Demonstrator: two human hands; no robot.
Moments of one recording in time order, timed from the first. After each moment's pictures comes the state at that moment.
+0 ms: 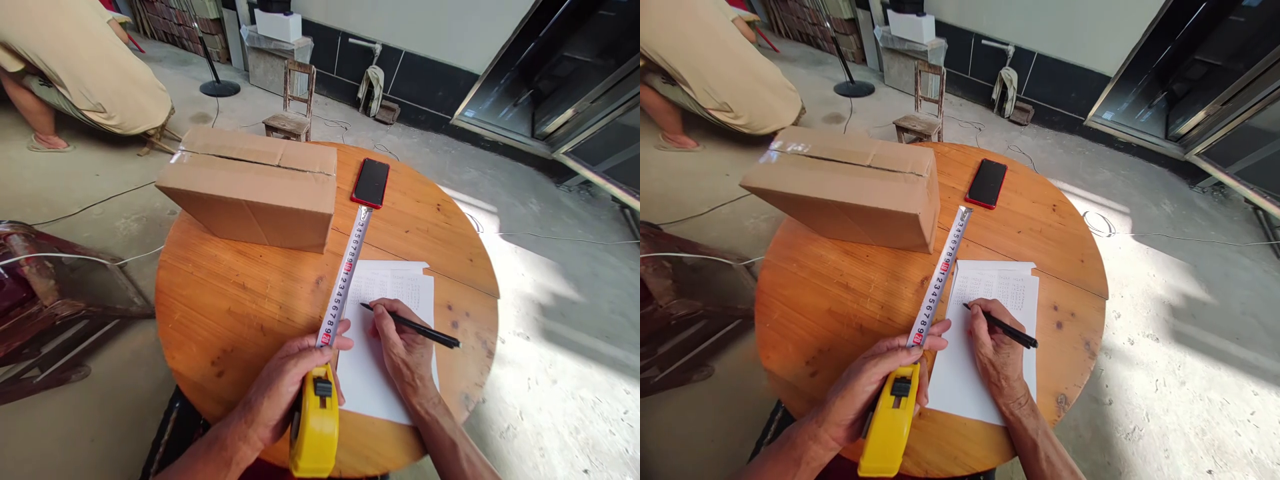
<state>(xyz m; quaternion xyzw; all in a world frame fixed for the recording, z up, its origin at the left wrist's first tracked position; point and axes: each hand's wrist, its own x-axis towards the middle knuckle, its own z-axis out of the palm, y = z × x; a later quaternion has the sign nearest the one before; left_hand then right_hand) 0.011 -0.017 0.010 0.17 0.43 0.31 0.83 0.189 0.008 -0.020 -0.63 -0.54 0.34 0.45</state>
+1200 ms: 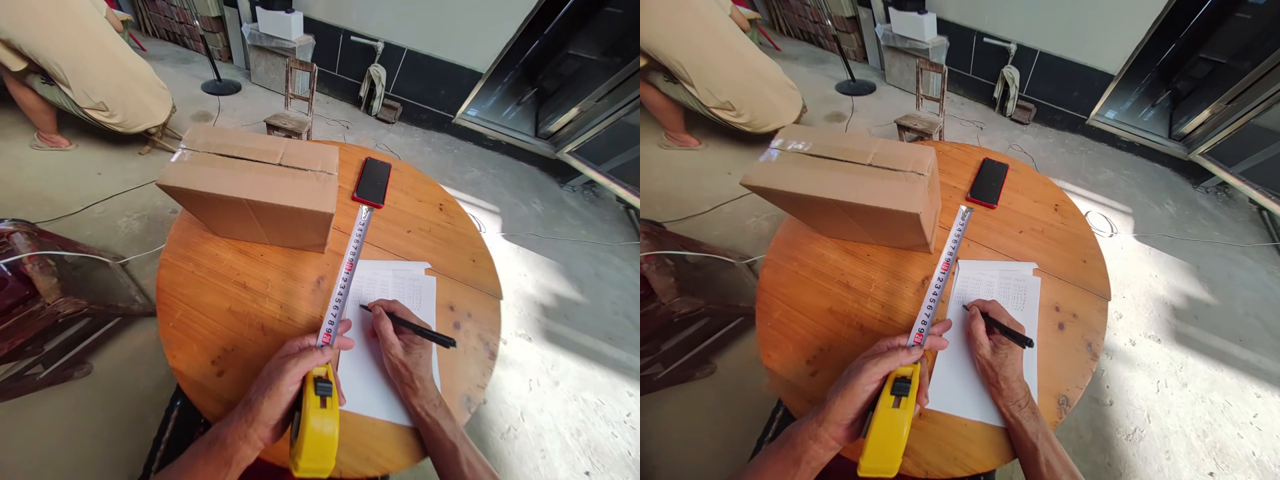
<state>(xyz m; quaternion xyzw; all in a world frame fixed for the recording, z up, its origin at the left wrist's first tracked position) 0.010 -0.017 0.012 0.17 0.43 0.32 0.83 0.189 0.007 -0.022 -0.64 -0.55 0.33 0.43</state>
